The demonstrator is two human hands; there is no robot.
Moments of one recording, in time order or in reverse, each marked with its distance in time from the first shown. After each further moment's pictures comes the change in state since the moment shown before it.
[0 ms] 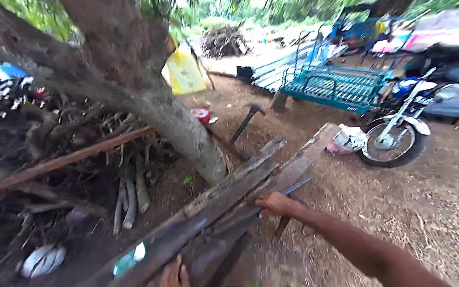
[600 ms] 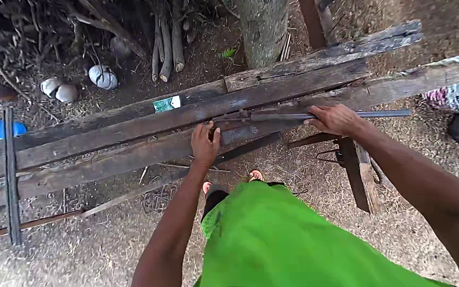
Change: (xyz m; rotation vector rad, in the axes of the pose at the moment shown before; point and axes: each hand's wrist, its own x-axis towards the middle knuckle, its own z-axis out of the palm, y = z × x) left_hand 0.000 0.004 0.005 -0.078 0.014 -0.179; right_hand 0.013 0.015 0.014 -0.144 -0.026 -0.234
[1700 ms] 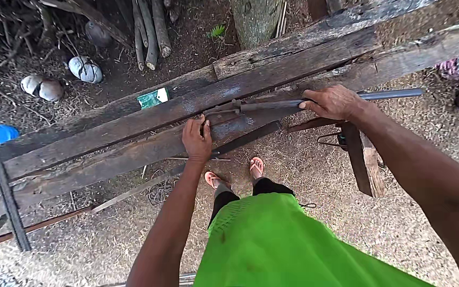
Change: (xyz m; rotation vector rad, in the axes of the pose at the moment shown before) left_hand 0.002 -0.005 0.005 -0.010 0.061 0.041; right_hand 0.012 -0.004 -0.004 0.086 -0.009 -0.046
